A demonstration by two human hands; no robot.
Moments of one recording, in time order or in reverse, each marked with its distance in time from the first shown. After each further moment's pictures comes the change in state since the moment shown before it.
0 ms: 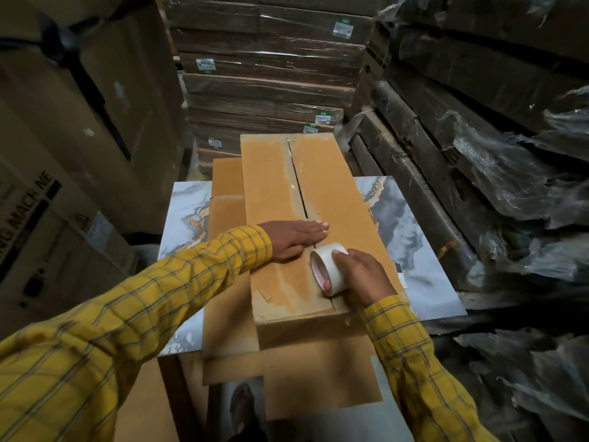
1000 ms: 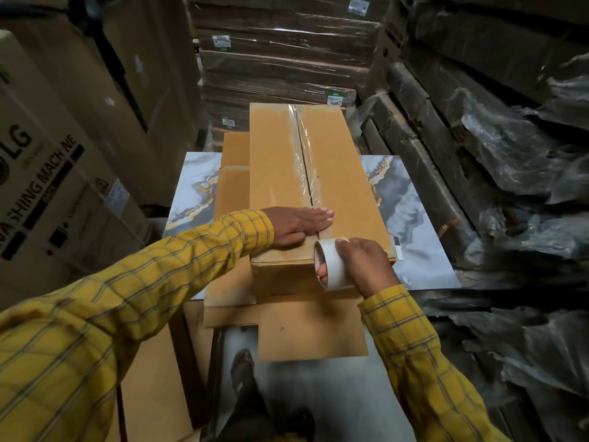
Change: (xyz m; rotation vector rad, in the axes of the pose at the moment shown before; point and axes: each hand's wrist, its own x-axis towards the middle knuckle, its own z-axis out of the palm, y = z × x) left_hand -0.013 0.078 0.022 0.010 -0.027 -0.020; right_hand -0.096 -0.001 -0.030 -0.057 -0.124 0.012
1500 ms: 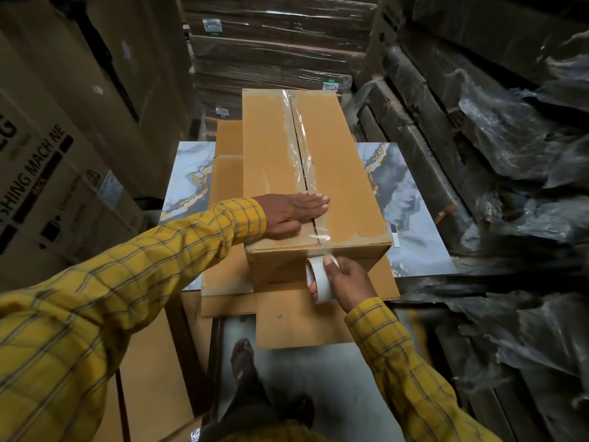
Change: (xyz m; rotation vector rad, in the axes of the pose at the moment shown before) left_hand -0.004 0.001 0.000 0.061 0.015 0.015; right_hand 0.007 0.075 0.025 0.021 -0.025 0.120
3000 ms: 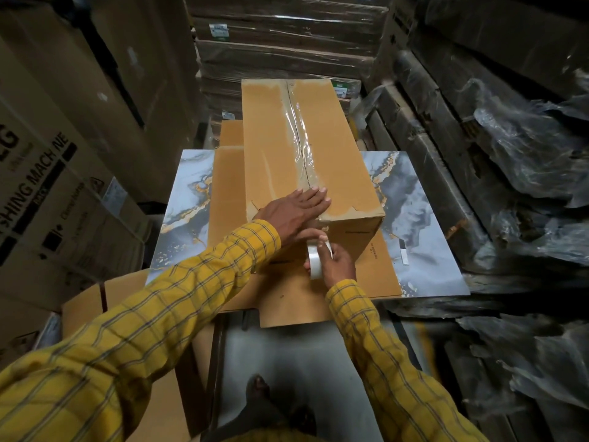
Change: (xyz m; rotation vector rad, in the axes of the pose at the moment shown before) left_hand 0.030 -0.009 0.004 0.214 0.039 -0.474; right_hand 0.125 0.010 0.028 0.167 0.188 -0.092
